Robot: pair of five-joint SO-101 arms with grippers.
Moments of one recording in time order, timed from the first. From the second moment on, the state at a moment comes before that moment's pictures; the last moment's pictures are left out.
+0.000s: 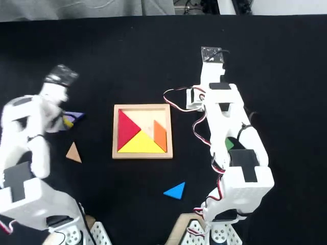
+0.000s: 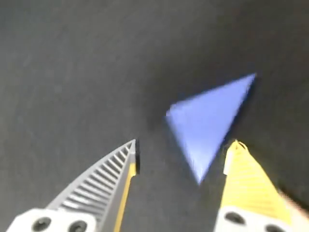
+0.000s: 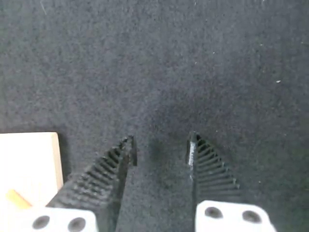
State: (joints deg) left arm -26.3 6.1 25.6 44.7 -52.0; right arm -1.2 12.8 19.5 45.3 -4.2
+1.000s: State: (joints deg) left arm -25.4 -19.9 39.7 82.9 -5.4; right arm -6.2 12.7 20.4 47.4 -3.8
